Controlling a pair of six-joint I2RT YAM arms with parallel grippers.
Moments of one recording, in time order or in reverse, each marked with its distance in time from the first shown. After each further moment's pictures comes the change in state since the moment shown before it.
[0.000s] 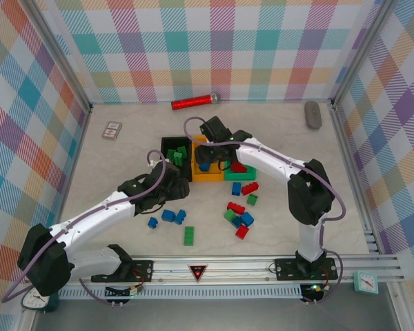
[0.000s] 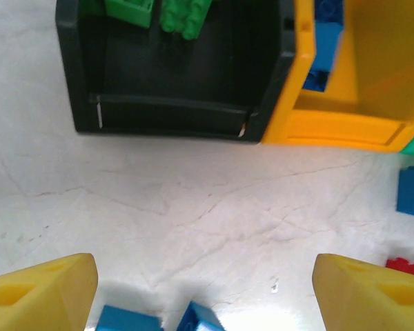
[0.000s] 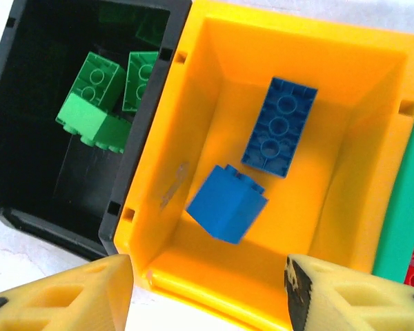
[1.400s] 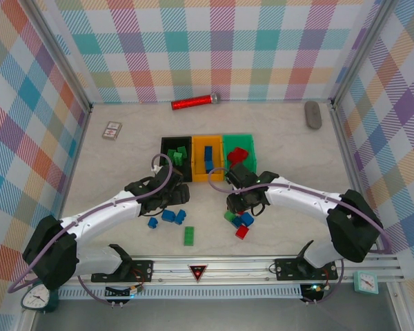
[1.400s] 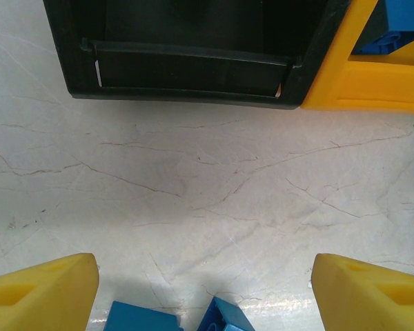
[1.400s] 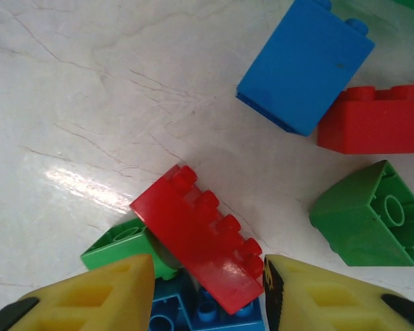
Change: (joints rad) left arm 0.001 0.068 -0.051 0.046 0.017 0.014; right arm 0.076 -0.417 -0.660 -0.055 0.005 -0.051
